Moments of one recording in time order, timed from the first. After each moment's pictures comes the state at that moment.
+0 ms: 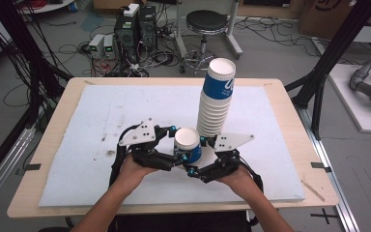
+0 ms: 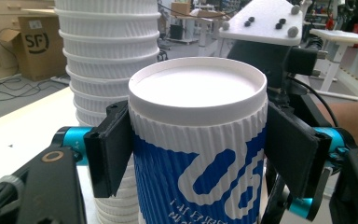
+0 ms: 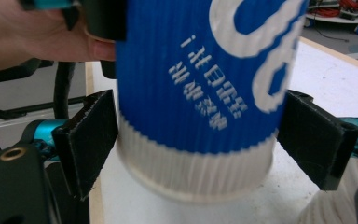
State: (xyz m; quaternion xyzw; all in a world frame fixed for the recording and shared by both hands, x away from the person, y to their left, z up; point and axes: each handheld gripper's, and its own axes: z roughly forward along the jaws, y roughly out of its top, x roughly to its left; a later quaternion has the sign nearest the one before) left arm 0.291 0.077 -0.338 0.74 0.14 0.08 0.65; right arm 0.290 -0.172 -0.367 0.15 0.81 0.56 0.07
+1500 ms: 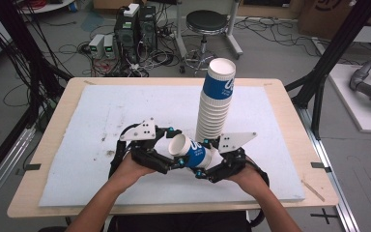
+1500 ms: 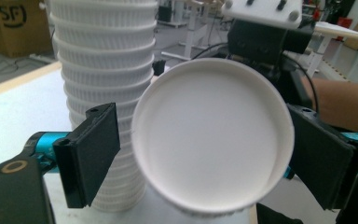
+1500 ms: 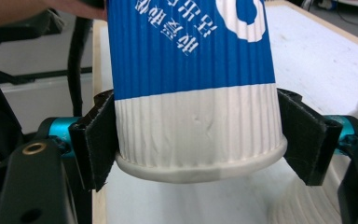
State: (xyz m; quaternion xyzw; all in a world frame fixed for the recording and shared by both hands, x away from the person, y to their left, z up) left arm 0.299 0.081 -0.343 0.76 0.14 0.04 0.63; right arm 0.296 -0.190 -0.364 0.11 0.85 0.52 0.07
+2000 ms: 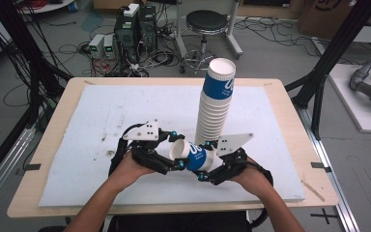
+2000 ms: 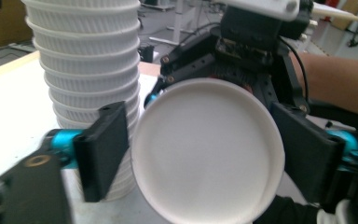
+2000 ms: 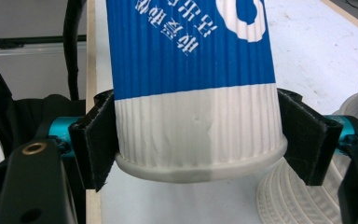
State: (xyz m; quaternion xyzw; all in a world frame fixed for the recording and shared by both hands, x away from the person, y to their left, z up) left arm 0.301 0.080 -0.344 0.78 0.11 0.01 0.61; right arm 0.294 -0.190 -0.362 0.08 0.87 0.47 0.09
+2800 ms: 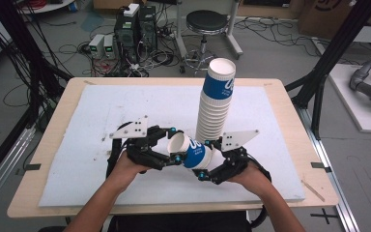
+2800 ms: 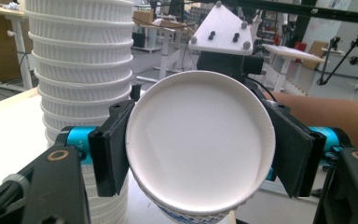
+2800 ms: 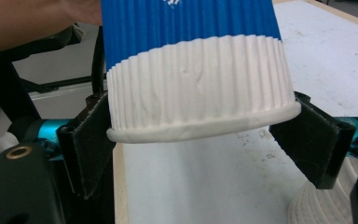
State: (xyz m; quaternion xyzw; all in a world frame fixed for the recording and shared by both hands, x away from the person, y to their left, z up) left arm 0.301 0.091 -0.340 0.72 0.10 0.00 0.69; right arm 0.296 -0.194 -0.363 0.11 0.84 0.53 0.02
